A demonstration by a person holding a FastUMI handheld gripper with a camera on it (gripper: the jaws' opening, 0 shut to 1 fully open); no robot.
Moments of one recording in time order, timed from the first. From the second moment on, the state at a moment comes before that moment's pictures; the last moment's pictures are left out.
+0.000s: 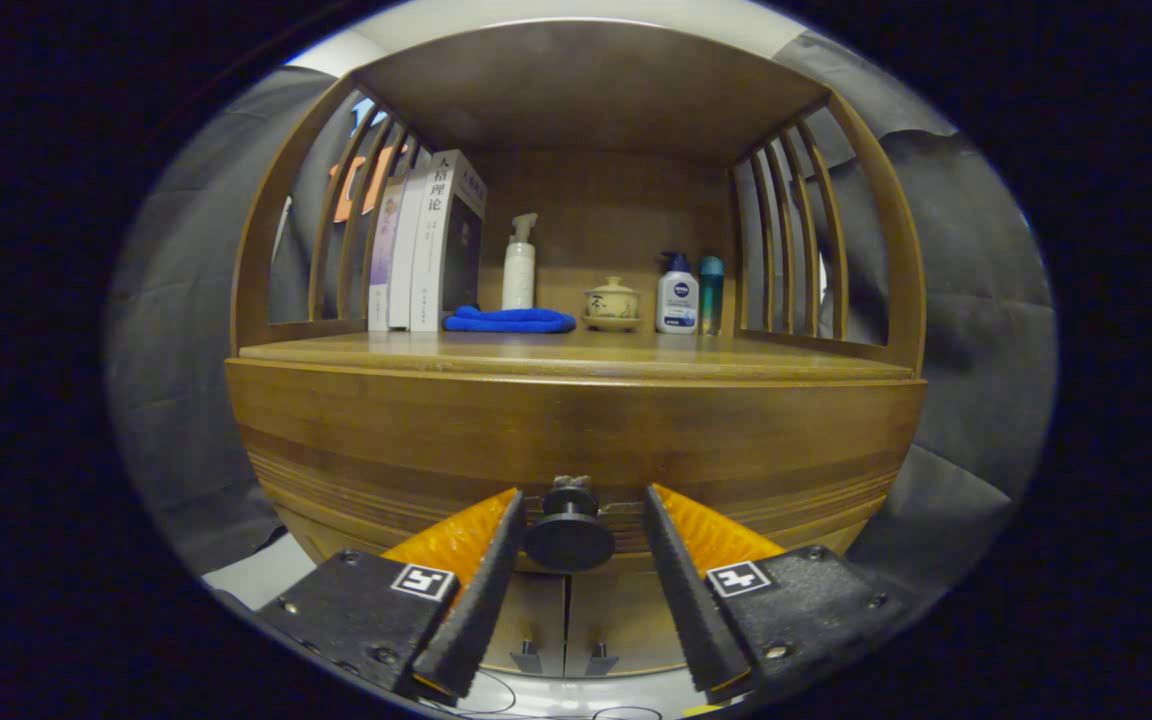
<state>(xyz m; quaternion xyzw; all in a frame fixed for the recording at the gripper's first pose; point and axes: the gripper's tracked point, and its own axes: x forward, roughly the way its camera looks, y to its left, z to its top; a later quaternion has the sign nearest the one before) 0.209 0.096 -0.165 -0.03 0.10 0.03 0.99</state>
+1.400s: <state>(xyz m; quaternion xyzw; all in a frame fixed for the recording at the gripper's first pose) 0.091 0.087 -0.176 -0.01 0.15 0.04 0.99</state>
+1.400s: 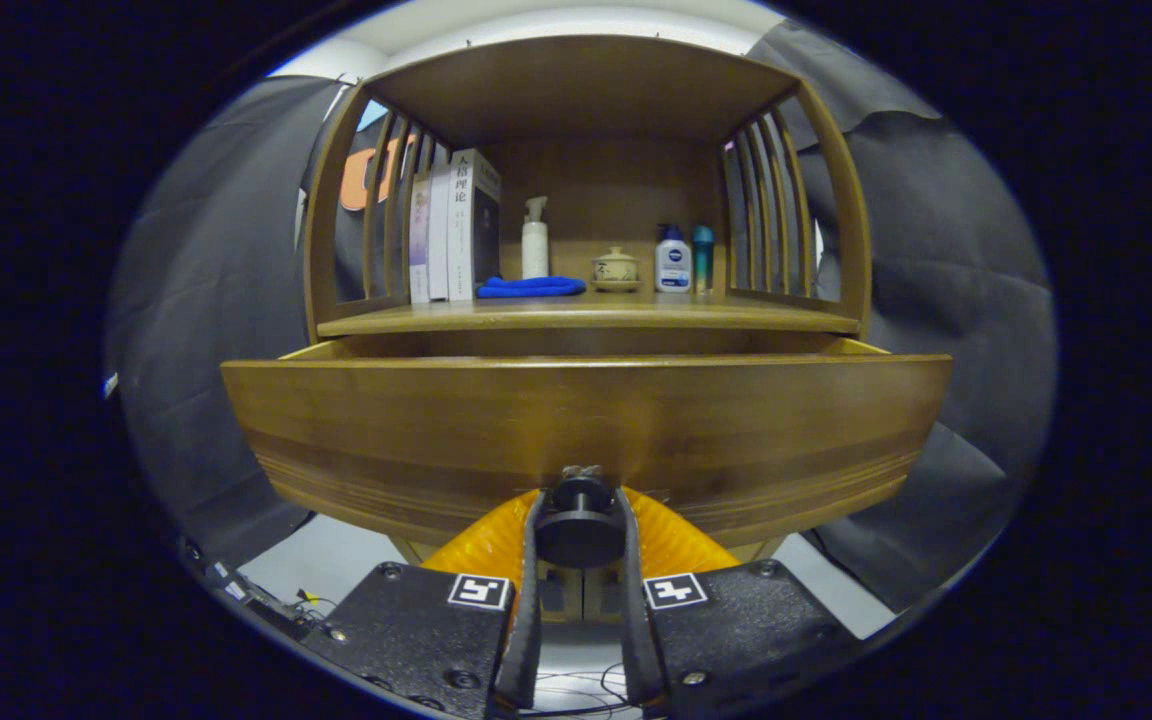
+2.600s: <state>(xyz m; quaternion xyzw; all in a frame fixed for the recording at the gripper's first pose) 0.024 0.080 -0.188 -0.01 0.16 0.04 0.99</state>
